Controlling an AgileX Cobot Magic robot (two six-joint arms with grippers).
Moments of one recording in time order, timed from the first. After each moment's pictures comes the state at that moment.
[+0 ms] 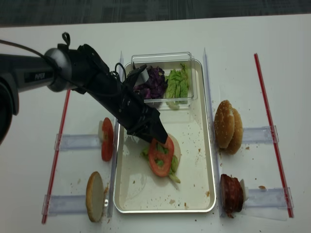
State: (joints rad) left arm -0.34 2.00 -1.18 -0.95 1.04 0.76; right arm -0.02 -0.01 -0.48 0.05 1.13 -0.04
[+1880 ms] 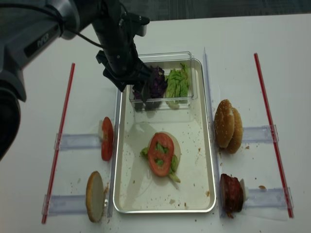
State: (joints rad) left arm -0.42 2.00 -1.66 -0.12 1.22 0.11; right arm -0.02 -0.01 -0.48 0.05 1.13 -0.04
